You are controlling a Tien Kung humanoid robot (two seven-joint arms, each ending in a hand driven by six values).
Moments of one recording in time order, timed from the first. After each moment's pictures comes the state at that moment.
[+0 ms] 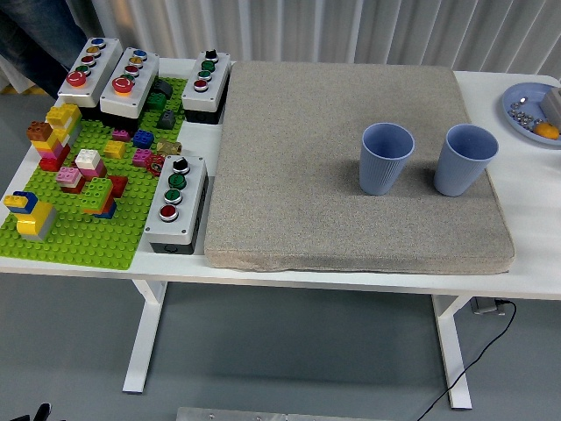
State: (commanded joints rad) left arm -0.12 0.12 -1.08 -0.18 0.59 0.09 0.14; right arm 0.60 -0.24 1.50 1.19 -0.90 -0.30 0.10
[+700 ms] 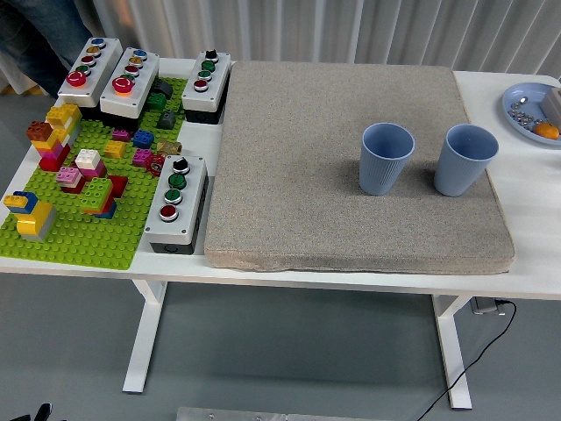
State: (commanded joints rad) left arm -0.12 0.12 -1.08 -0.18 0.59 0.09 0.14; right arm 0.60 -0.24 1.50 1.19 -0.90 -0.31 0.10
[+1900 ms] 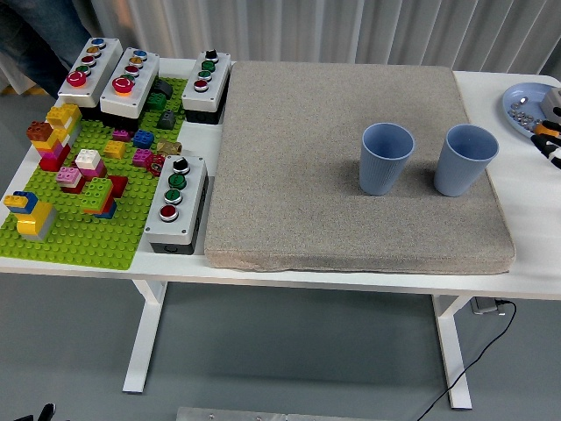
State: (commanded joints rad) left arm -0.12 0.11 -1.09 -0.18 0.60 0.09 0.14; right arm 0.32 -0.36 1.52 1.15 -1.12 0.16 -0.04
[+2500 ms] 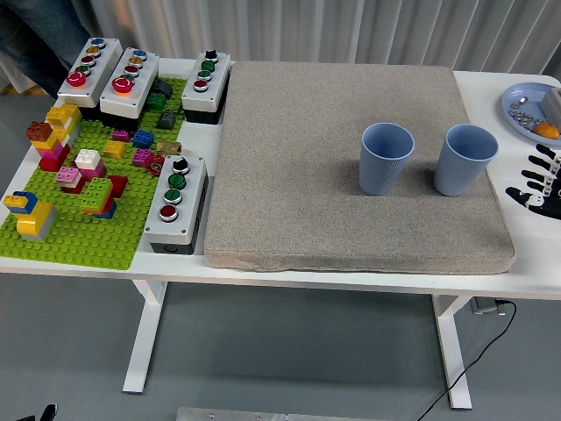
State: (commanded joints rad) left arm -0.12 0.11 -1.09 -0.18 0.60 0.09 0.15; right arm 0.26 -0.33 1.52 1.14 -1.14 0.18 -0.06
